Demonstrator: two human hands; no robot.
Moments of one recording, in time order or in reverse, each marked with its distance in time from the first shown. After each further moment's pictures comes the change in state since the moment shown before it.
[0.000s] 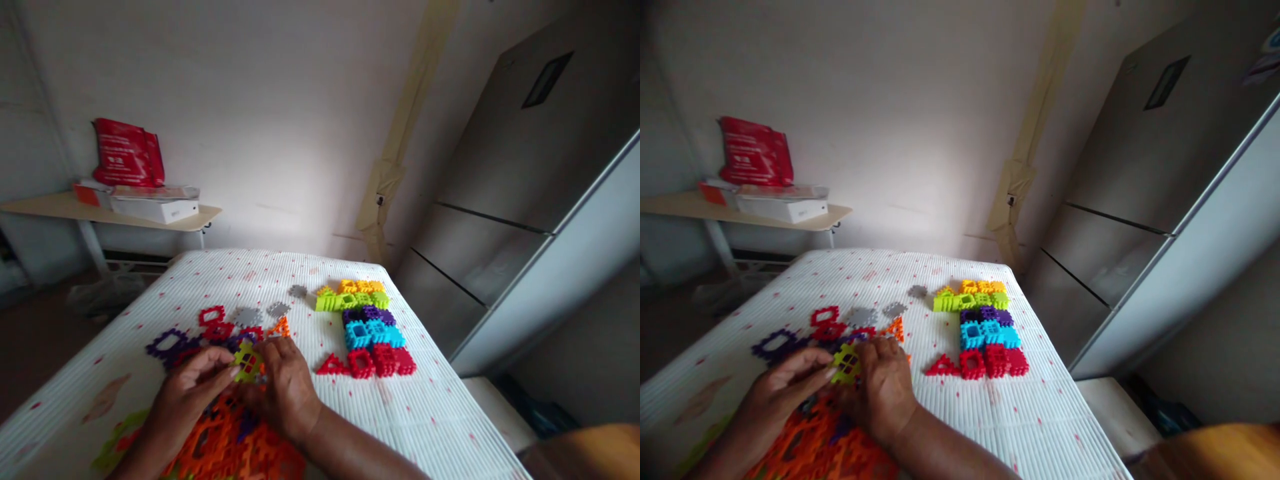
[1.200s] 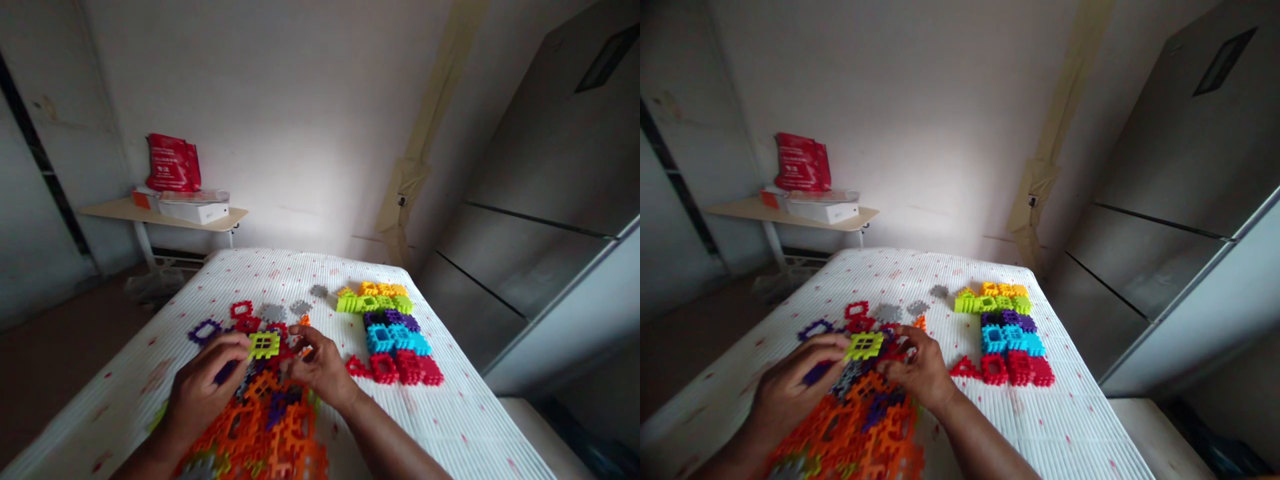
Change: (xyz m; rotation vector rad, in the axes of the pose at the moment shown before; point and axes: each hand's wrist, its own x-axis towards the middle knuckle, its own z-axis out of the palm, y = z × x) left_hand -0.006 0.016 -0.024 0.559 0.242 0.814; right_hand 0.010 0.022 -0.009 0.804 -0.069 0.321
